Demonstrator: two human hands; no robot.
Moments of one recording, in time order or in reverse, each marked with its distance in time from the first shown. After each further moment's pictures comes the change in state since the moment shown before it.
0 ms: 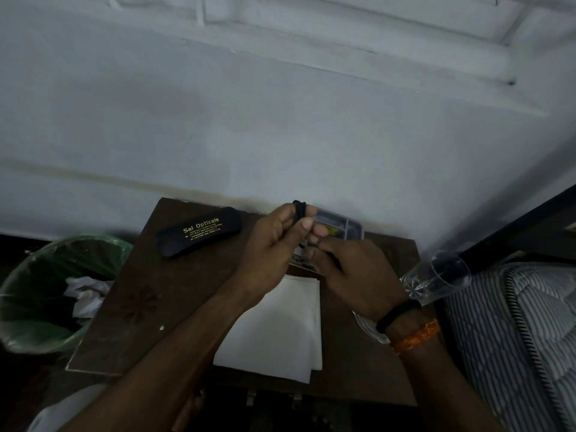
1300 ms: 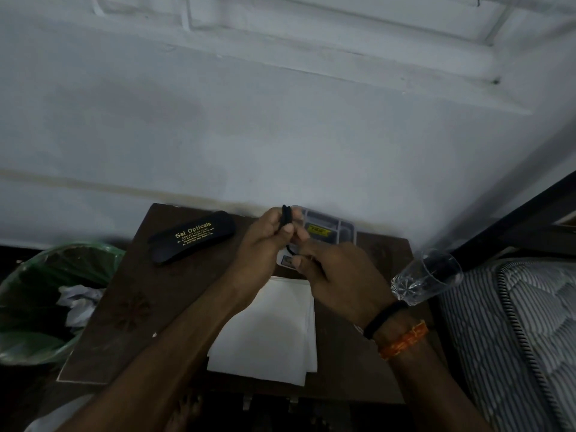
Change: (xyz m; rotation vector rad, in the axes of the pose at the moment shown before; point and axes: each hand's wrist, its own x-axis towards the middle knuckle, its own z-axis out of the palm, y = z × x) left_hand 0.006 -0.007 -0.004 -0.031 0.034 -0.160; right_hand 0.001 -0.011 0.000 -0.034 -0.055 -0.010
